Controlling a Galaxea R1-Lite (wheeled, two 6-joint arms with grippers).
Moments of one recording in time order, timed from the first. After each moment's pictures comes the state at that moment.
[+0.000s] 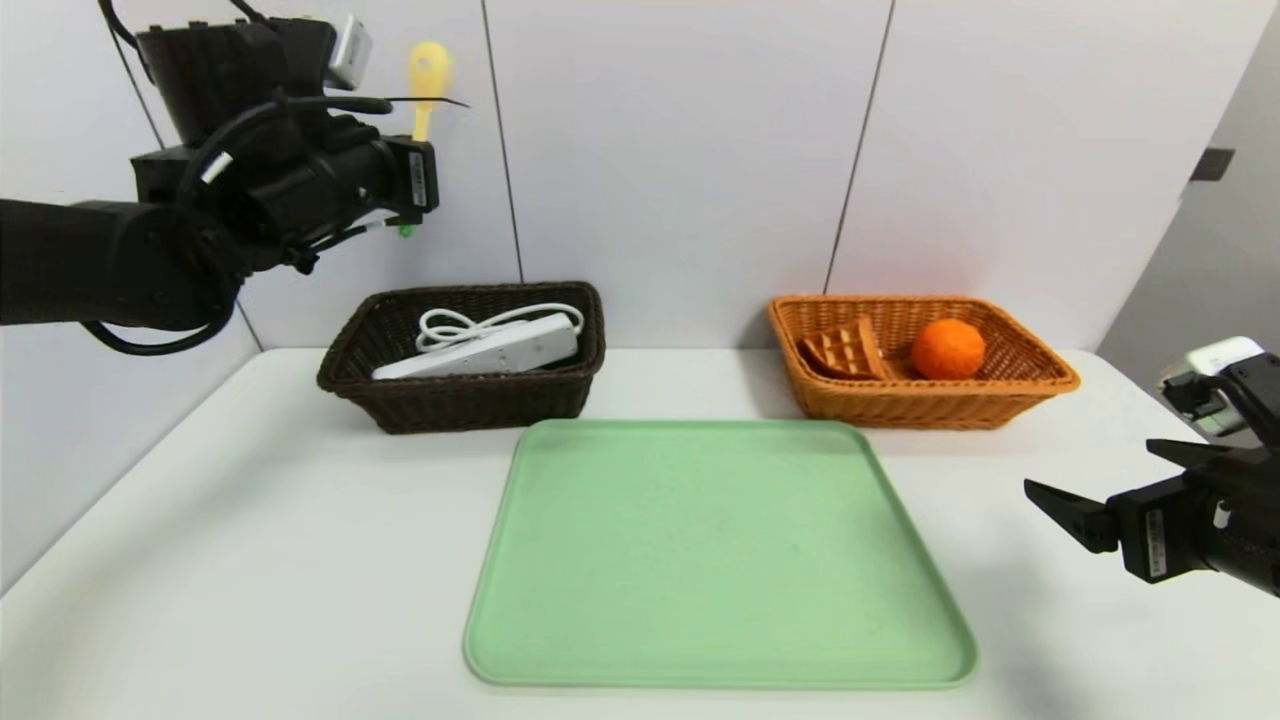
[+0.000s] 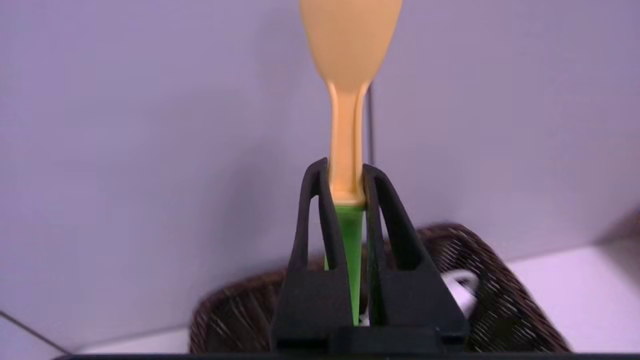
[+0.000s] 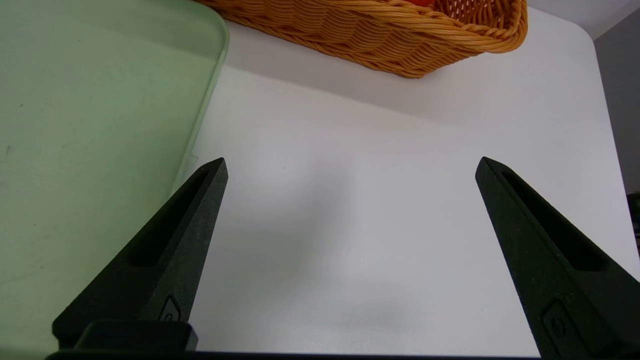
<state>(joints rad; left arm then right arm) -0.23 1.83 -1.44 -0.51 0.06 0.14 0.13 1.24 -0.47 -0.35 -0.12 -0.23</state>
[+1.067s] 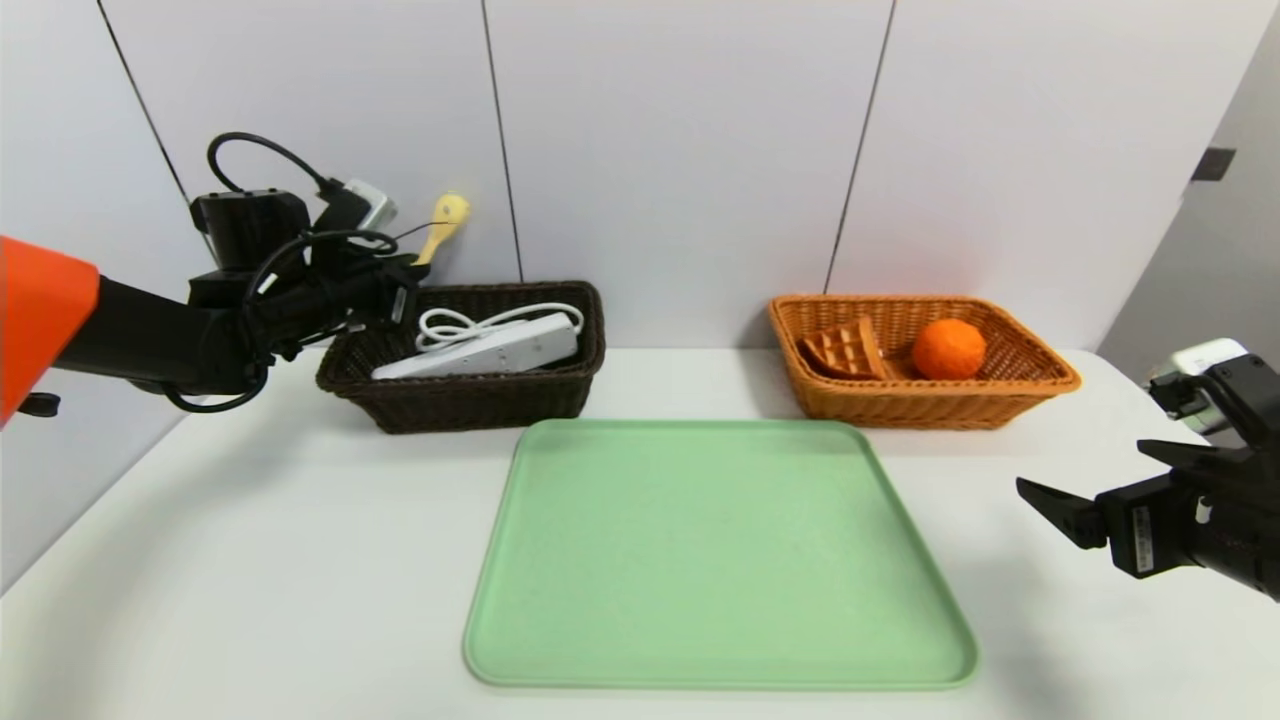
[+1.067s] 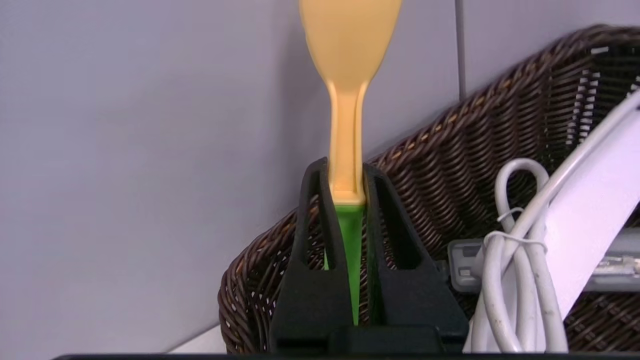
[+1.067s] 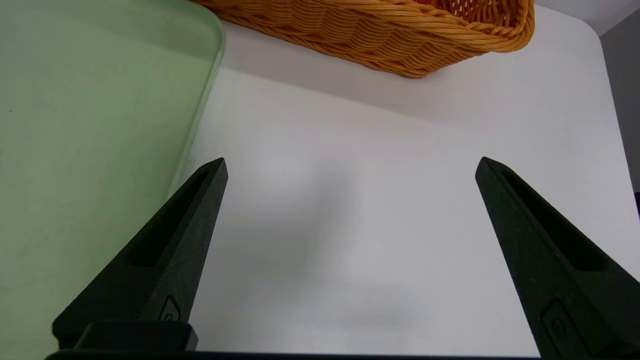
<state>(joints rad) -0.01 2.08 -1.36 -0.65 -0.33 0.41 0.13 1.28 -0.46 -0.38 -0.12 -0.22</state>
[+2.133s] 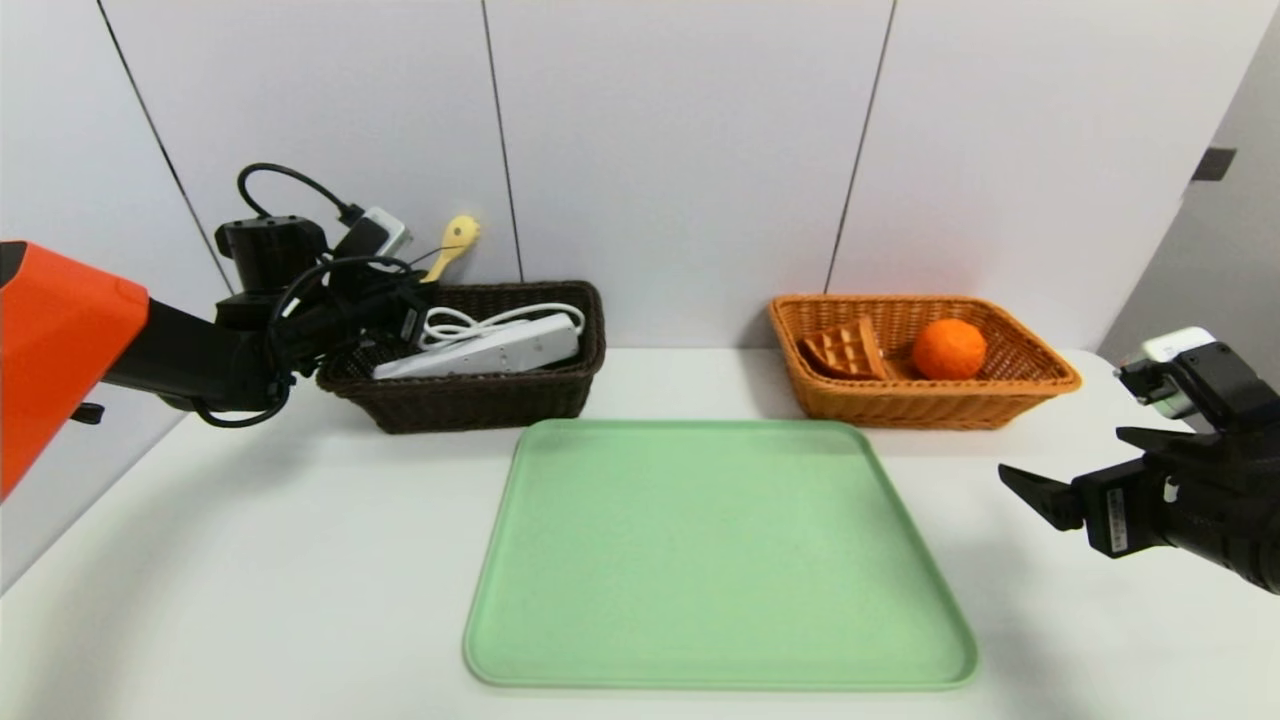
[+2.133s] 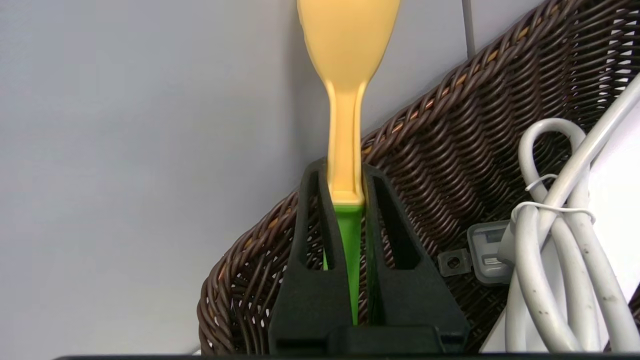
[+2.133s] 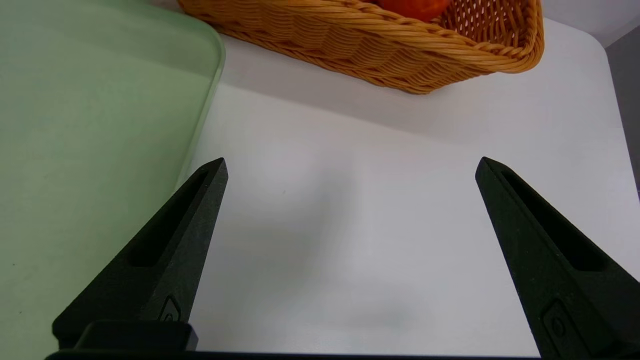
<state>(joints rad) 0.00 2.16 -1.36 -0.72 -0.34 0.48 0.13 1.34 -0.49 -0.43 -0.12 -0.23</state>
